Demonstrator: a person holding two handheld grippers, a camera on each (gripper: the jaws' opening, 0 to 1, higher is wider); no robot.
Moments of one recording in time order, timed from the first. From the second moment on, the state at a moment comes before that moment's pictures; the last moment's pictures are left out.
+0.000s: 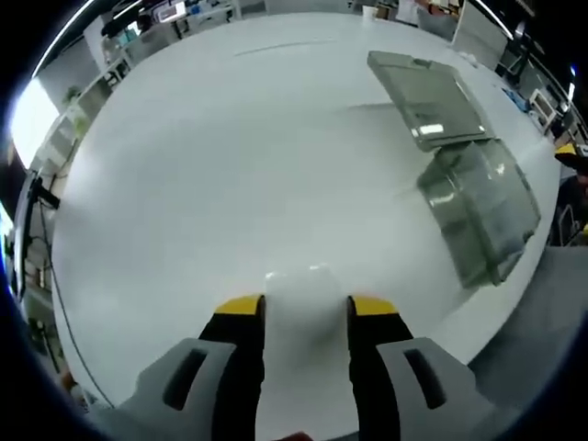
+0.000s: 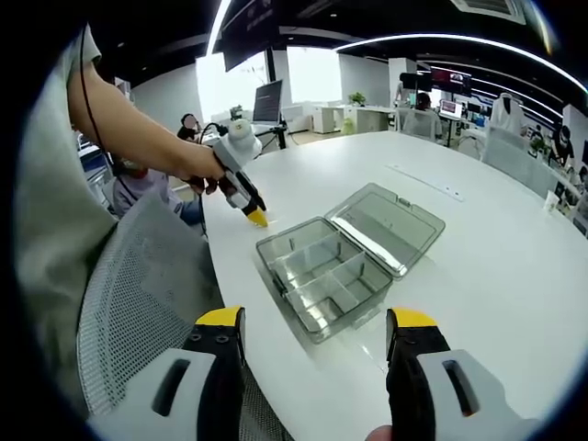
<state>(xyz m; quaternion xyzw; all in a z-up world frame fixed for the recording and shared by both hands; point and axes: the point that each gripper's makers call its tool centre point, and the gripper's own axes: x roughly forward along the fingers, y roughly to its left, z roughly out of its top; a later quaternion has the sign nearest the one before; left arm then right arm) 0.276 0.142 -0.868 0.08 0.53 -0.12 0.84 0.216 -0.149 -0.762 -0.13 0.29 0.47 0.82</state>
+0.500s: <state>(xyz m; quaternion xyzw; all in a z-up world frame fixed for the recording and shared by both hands) 0.277 0.144 -0.869 0.10 0.58 -0.13 0.79 0.217 -0.146 -0.761 -0.13 0.29 0.47 0.82</state>
